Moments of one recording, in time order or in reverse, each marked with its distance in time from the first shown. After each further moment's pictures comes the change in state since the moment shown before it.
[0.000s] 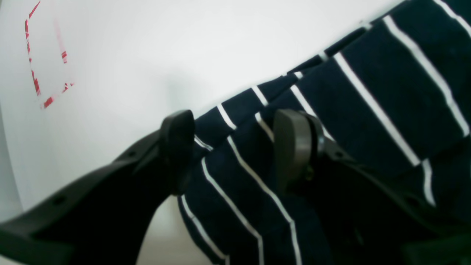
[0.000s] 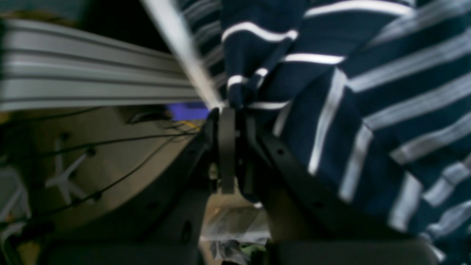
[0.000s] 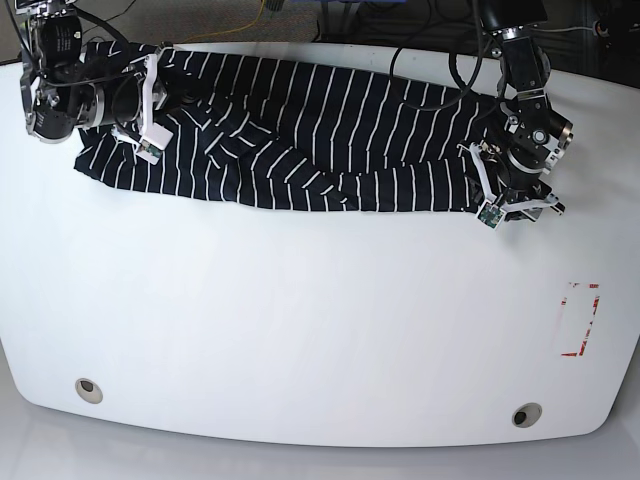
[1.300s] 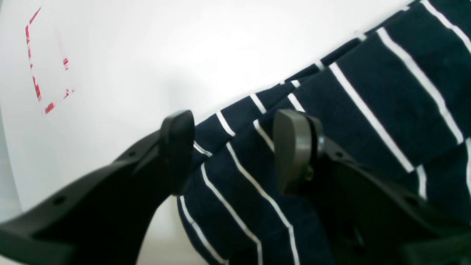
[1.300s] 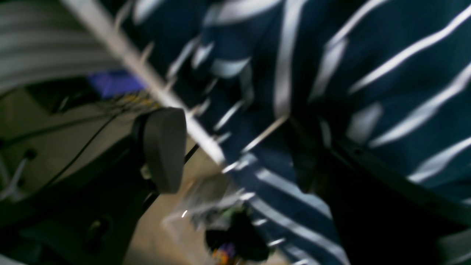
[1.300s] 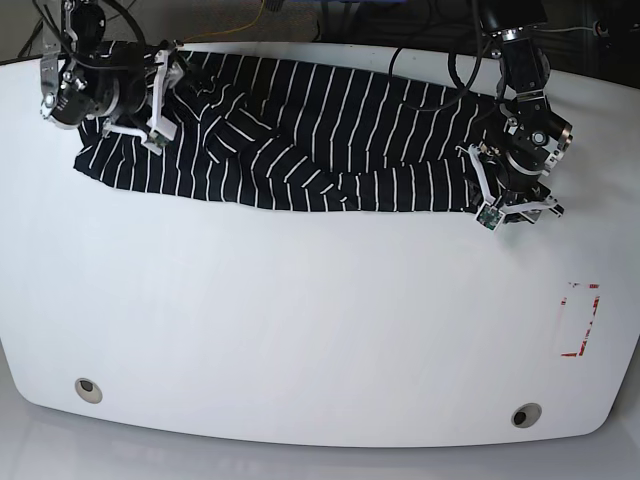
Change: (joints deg) left arm -0.3 0.0 0.2 0.0 -0.2 0.0 0.0; right arm -1.1 -7.2 2.2 0.5 -23.6 0.1 1.5
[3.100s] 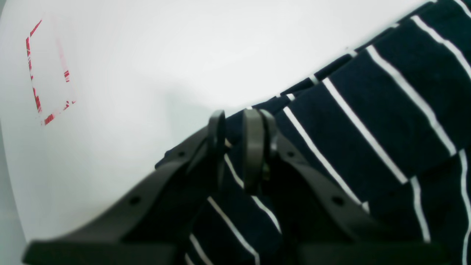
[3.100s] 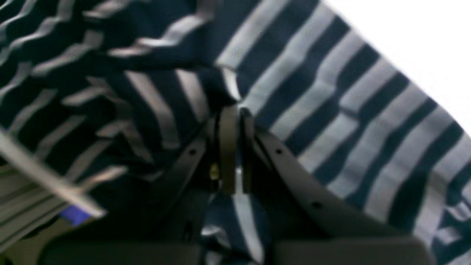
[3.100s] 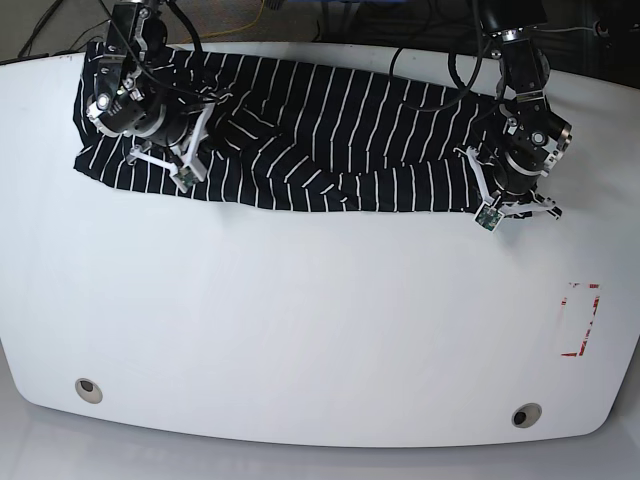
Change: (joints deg) left arm 0.0 -0.2 0.0 -0.8 0.2 0.0 -3.4; right arm 7.1 -21.8 0.1 -0.5 -27.3 0.0 11.0
